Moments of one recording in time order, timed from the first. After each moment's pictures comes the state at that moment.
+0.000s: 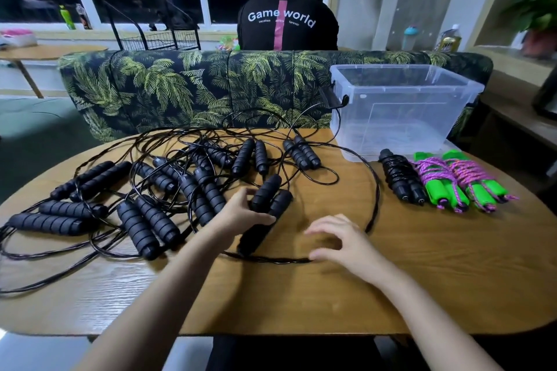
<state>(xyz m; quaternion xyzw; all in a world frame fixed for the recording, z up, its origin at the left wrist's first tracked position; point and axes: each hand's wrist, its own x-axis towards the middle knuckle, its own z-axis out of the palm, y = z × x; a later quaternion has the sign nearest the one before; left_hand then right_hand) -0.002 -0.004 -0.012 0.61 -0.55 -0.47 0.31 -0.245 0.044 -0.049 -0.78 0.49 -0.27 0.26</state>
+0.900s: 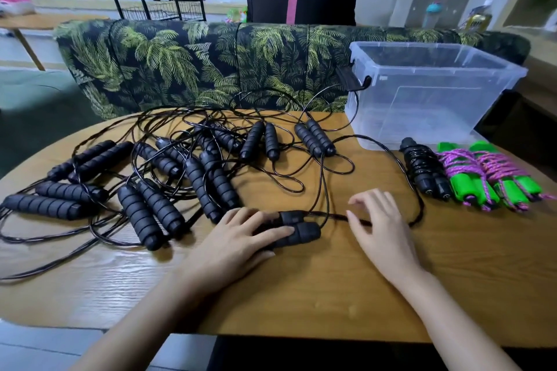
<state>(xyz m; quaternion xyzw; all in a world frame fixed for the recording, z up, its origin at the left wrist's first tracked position) 0.045 0.032 -0.069 0.35 -0.91 0.09 0.18 -0.249 0.033 -0.056 -0.74 0.56 -0.37 -0.04</state>
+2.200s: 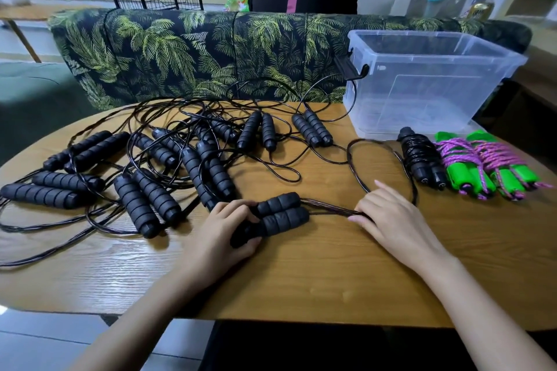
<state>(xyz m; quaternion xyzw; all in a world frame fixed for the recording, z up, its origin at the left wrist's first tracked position) 0.046 0.051 -0.071 0.47 -0.82 -0.11 0.32 -0.292 0.023 -0.060 -0.85 0.45 -0.22 -0.15</state>
